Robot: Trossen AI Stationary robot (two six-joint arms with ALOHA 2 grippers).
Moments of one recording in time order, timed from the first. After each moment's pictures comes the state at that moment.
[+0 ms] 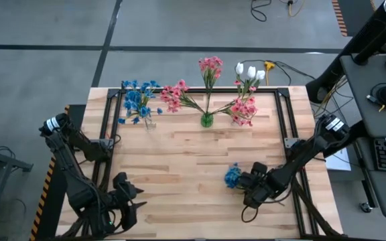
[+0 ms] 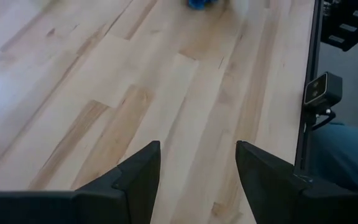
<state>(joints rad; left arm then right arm) -1.06 1.49 1.21 -1.00 -0.74 -1.39 0.69 1.61 0.84 -0.64 0.25 1.03</state>
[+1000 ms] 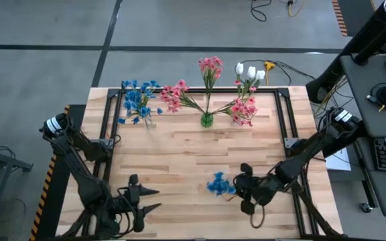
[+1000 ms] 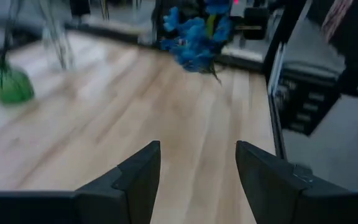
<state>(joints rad) -1.02 1.49 0.98 -0.29 -1.08 -0.94 0.68 1.43 0.85 -0.17 0.42 0.69</state>
